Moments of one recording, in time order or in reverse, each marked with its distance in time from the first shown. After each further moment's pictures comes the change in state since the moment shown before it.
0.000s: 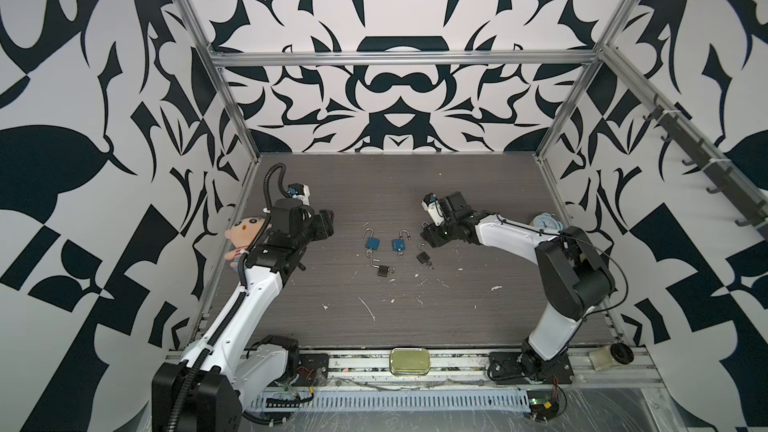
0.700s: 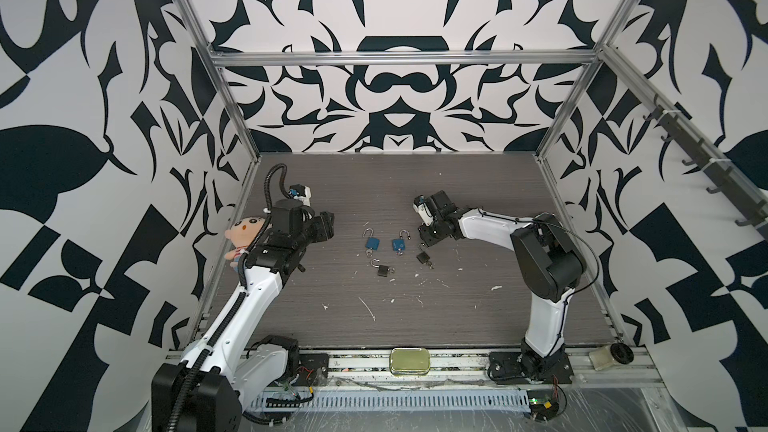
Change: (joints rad) left arm 0.000 -0.003 0.000 -0.024 0.006 0.021; right arm 0.029 0.152 0.122 -0.052 0.080 -0.013
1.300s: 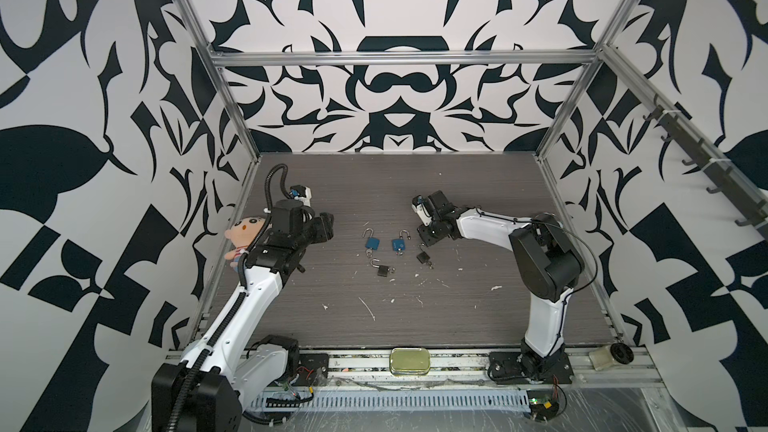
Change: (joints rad) left arm 0.000 -0.001 0.000 -0.022 -0.003 0.017; right arm 0.019 0.006 0.014 -0.016 0.037 -0.008
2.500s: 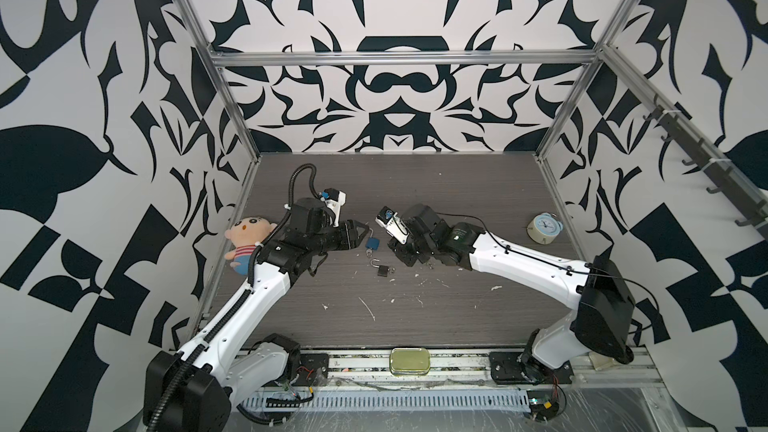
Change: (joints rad) left arm -0.181 0.030 0.050 -0.007 0.360 -0.192; right arm 0.354 -0.377 -0.011 -0.079 -0.010 -0.065
